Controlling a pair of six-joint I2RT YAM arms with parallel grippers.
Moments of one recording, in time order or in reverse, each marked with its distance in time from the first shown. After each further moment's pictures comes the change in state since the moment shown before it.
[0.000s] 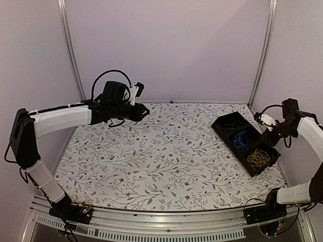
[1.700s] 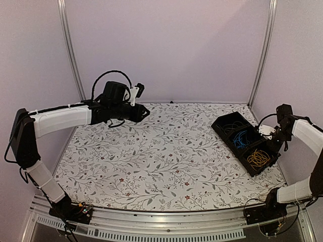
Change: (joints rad) left arm -0.001 0.000 0.000 -0.013 0.014 0.000; right arm 0.029 0.063 -0.060 0.067 0.402 -0.150
